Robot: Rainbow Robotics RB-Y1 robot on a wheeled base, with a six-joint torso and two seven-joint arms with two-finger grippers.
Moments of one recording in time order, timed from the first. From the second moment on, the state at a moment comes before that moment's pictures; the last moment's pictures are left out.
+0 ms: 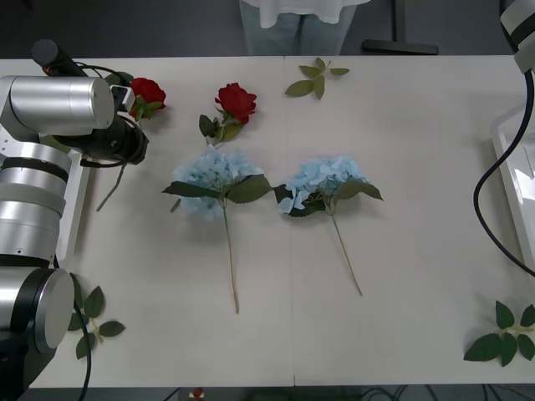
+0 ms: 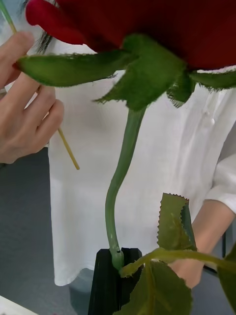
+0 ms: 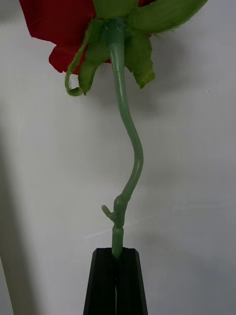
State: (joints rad) right arm -1.21 -0.58 0.39 -1.11 -0.46 0.44 1.34; left arm -0.75 0.30 0.16 -1.14 0.18 1.32 -1.73
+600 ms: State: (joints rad) right arm -1.21 -0.58 0.39 -1.11 -0.46 0.44 1.34; left arm -0.75 0.30 0.16 -1.14 0.18 1.32 -1.73
